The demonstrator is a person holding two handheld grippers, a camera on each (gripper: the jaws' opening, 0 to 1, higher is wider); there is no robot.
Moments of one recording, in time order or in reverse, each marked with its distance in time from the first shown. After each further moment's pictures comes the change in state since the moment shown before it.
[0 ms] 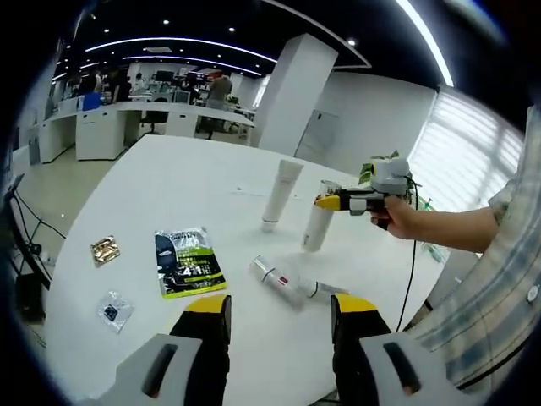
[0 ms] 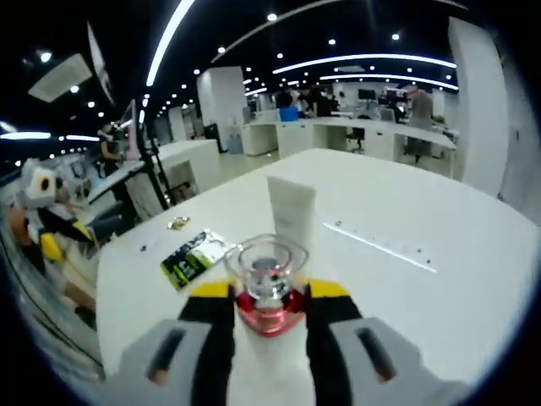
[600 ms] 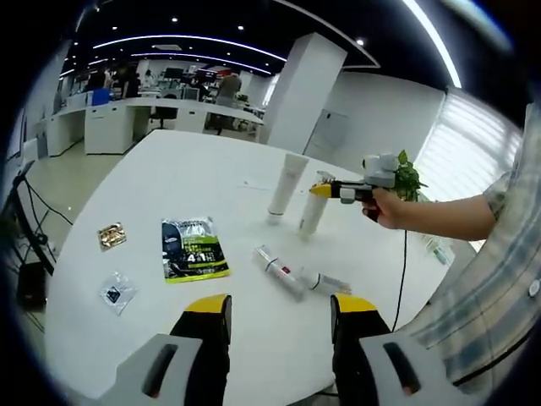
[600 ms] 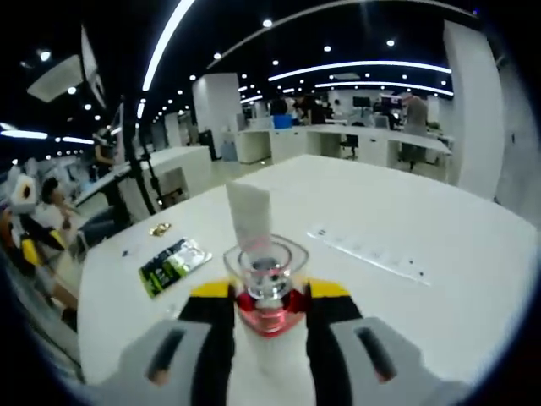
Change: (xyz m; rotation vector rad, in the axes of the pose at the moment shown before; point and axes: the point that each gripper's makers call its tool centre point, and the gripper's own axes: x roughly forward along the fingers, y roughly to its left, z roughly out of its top) left arm -0.009 0.000 -0.018 -0.039 0.000 0.046; right arm 0.023 -0.039 0.006 -0.008 -0.055 -0.030
